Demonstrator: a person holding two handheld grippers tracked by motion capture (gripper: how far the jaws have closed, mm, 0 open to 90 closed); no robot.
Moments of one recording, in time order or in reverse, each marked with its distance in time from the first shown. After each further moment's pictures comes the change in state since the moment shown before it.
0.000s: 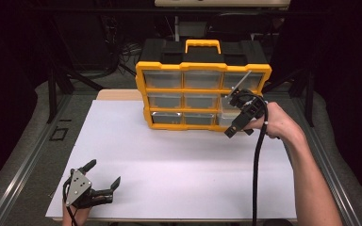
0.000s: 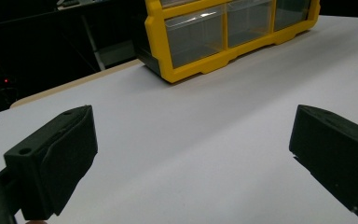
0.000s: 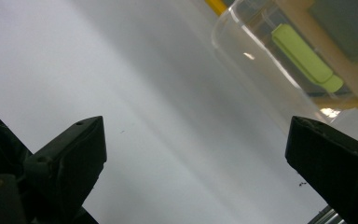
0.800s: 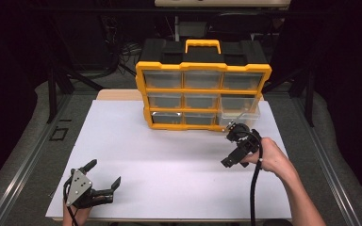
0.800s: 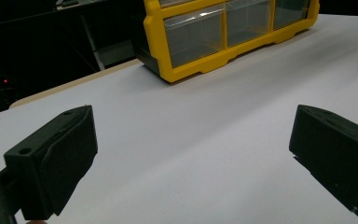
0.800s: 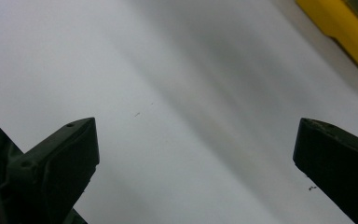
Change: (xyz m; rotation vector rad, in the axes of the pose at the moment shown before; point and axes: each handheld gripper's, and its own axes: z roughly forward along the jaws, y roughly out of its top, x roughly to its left) left arm -0.001 0.000 0.001 0.001 0.001 -0.001; right arm 0.036 -0.055 0.063 -0.004 0.010 -0.002
